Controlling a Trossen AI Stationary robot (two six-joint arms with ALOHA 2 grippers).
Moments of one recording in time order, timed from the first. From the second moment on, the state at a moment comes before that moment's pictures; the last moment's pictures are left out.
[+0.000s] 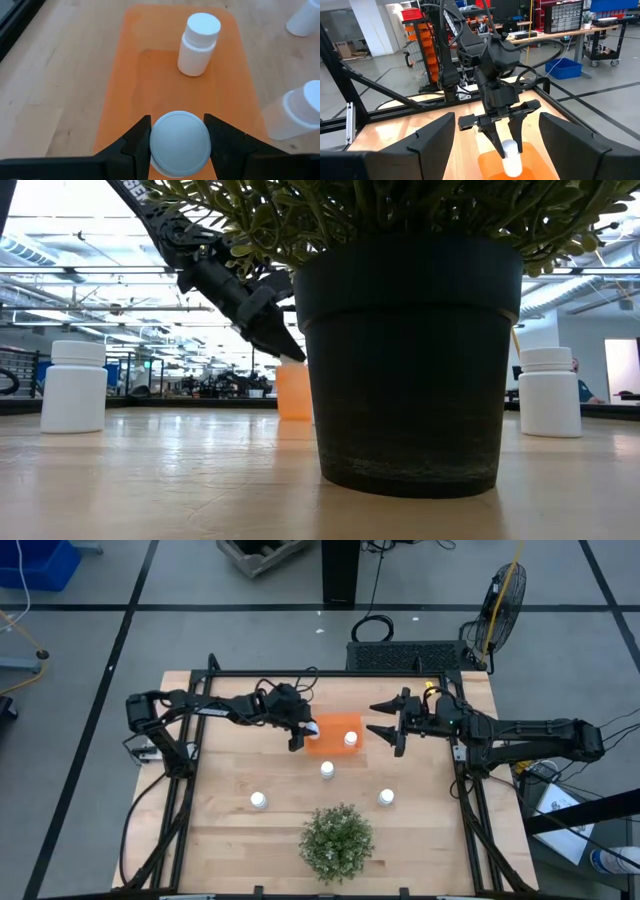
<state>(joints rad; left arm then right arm) 0.38 1.67 0.88 0.08 0.27 0.17 -0.17 0.89 0.57 0.26 0.00 0.15</state>
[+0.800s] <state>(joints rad) 0.38 1.66 0.88 -0.03 0.26 0.11 -0.17 0.89 0.57 0.25 0.00 0.15</state>
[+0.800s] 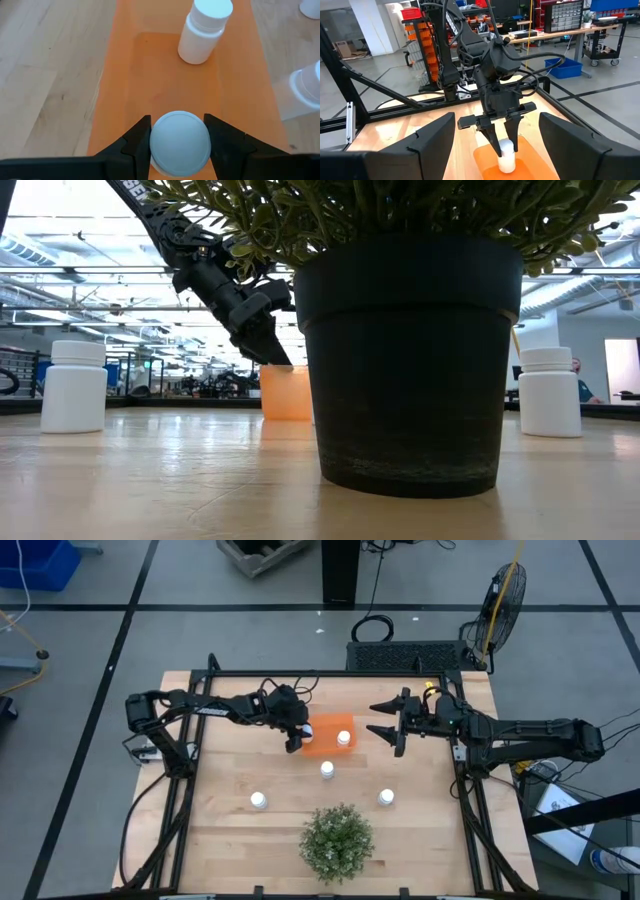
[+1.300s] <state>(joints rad) 0.34 1.65 0.88 0.09 0.26 0.09 -0.17 0.89 0.57 0.25 0.00 0.15</state>
